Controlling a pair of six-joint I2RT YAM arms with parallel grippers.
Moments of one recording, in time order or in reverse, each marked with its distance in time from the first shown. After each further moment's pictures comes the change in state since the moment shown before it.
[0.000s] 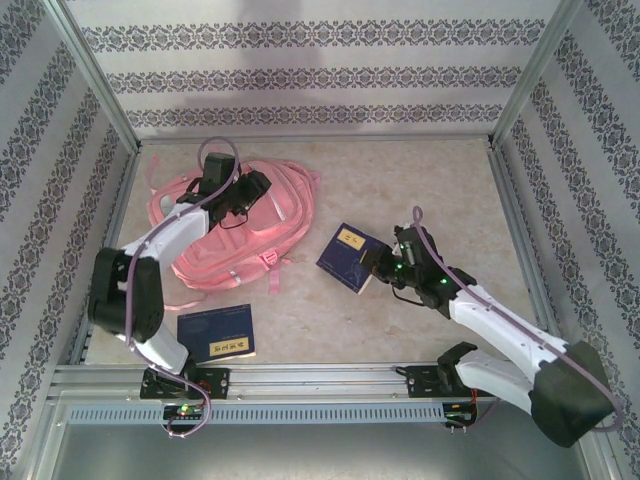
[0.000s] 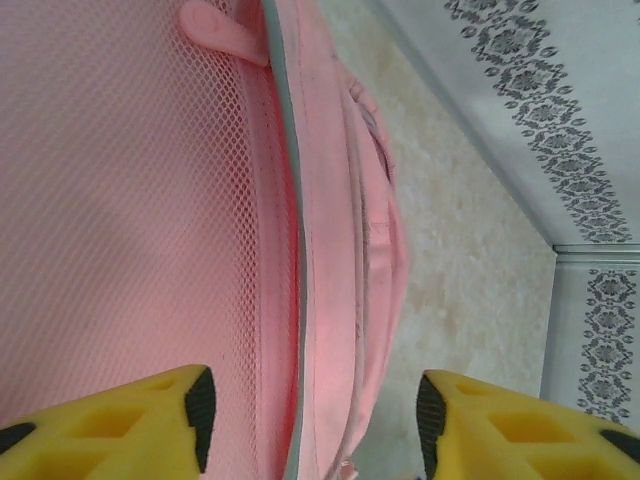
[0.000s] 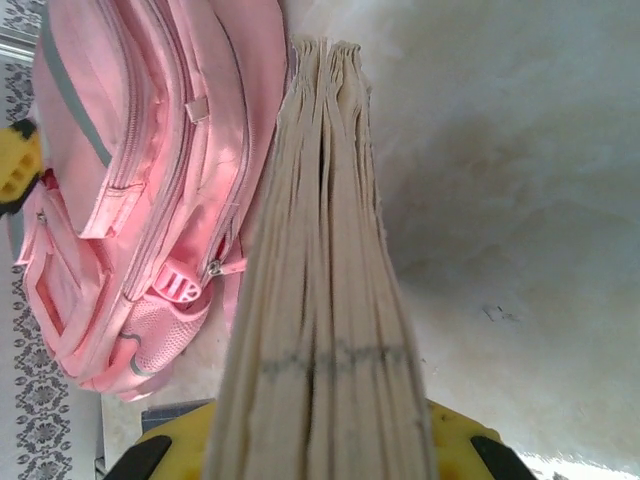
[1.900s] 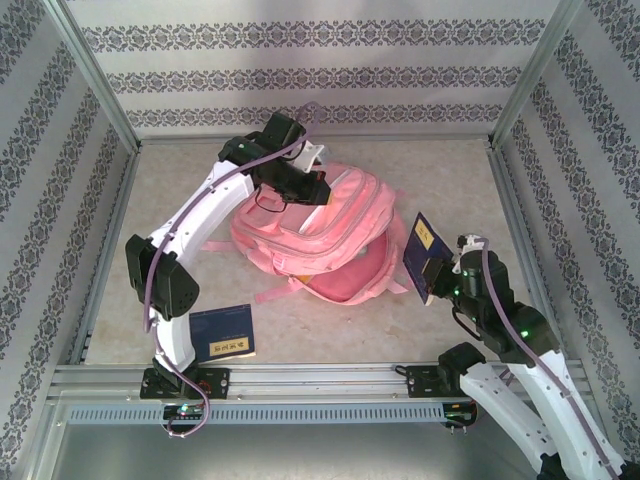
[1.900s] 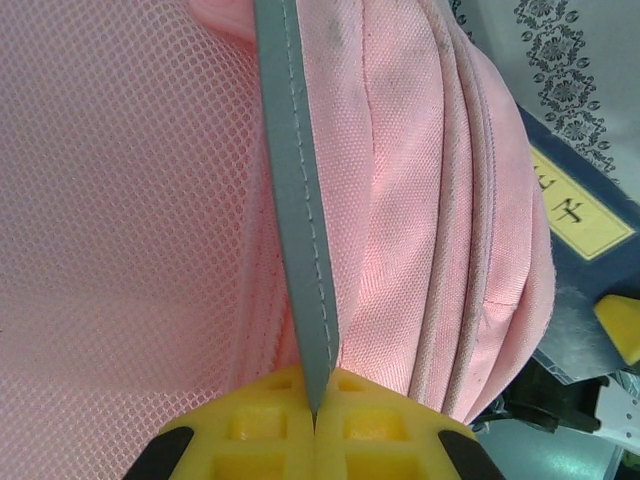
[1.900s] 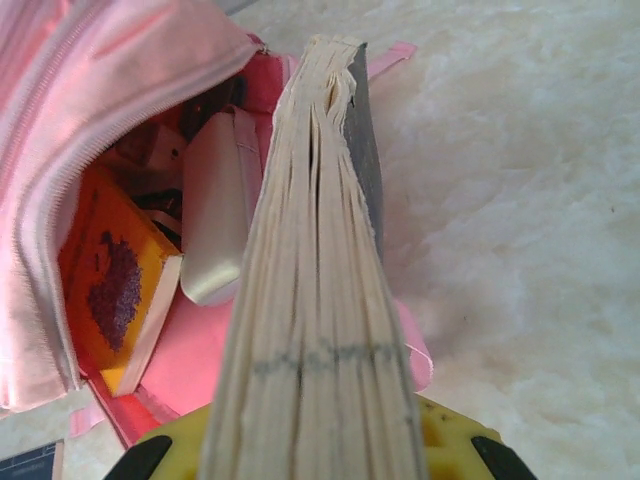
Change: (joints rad) left arm -0.306 0.227 0.802 -0.866 0.317 0.666; right arm -0.081 -0.500 0.254 -0.712 0.350 -0.350
